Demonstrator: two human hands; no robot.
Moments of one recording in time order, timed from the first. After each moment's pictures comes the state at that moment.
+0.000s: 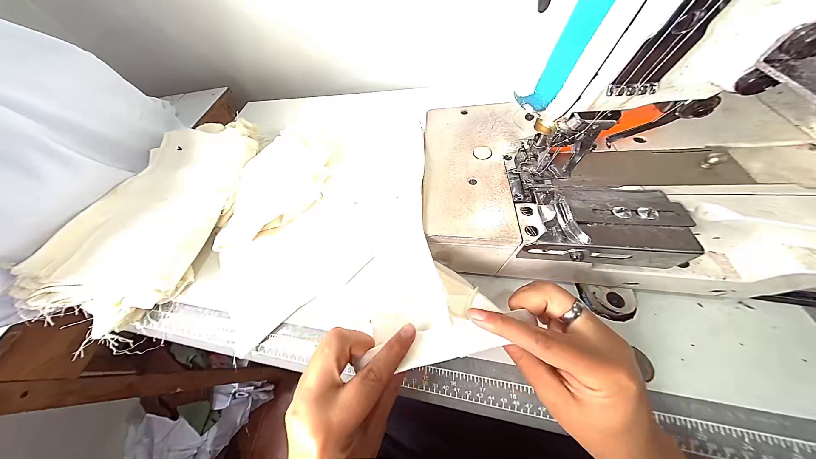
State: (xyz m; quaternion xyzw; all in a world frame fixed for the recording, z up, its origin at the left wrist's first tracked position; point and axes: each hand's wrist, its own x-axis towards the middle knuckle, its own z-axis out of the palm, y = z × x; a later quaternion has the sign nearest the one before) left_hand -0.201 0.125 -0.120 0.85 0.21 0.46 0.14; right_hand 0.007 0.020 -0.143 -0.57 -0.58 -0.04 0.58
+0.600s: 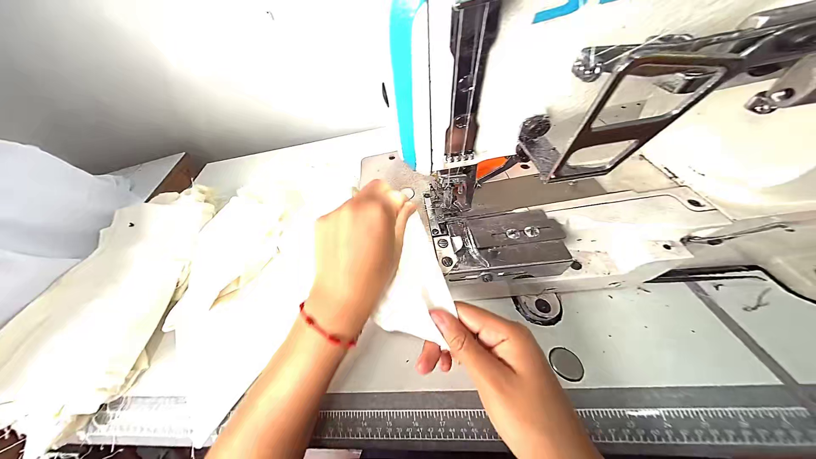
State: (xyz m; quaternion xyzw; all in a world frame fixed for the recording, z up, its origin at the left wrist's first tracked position) left_hand -0.049 0.194 -0.027 0.93 0.16 0.33 0.01; right_hand -0.015 0.029 -0.100 -0.56 -0.37 0.22 0.71
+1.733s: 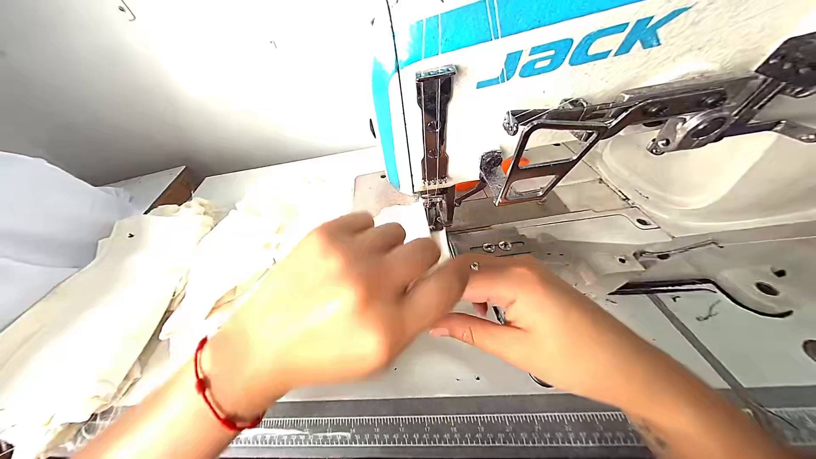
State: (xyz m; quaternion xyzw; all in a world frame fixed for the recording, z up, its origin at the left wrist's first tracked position) left_hand -0.090 0.181 0.028 0.93 -0.23 0.28 -0.10; right_hand 0.065 0.022 -0.051 -0.58 -0.65 0.04 0.49
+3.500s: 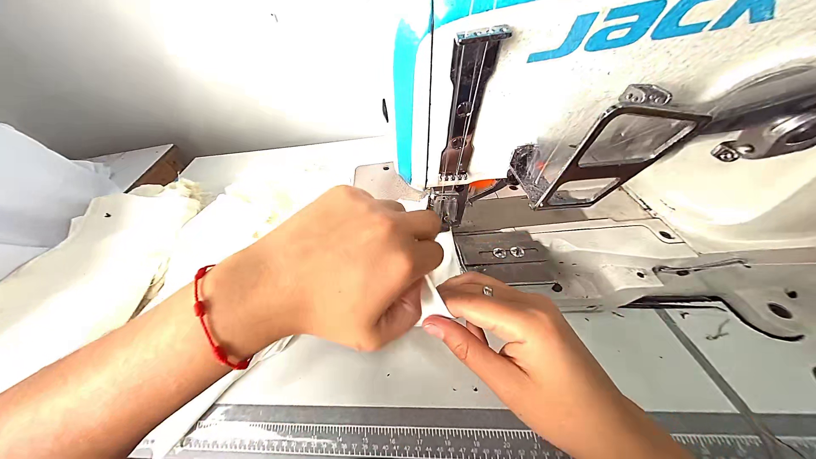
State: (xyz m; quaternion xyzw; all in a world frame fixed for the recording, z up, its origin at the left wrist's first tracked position) left_hand -0.061 0.208 0.031 0.95 -0.25 0.17 -0.10; right_hand 0.043 0.026 -0.078 -0.58 -0.60 0.00 0.55
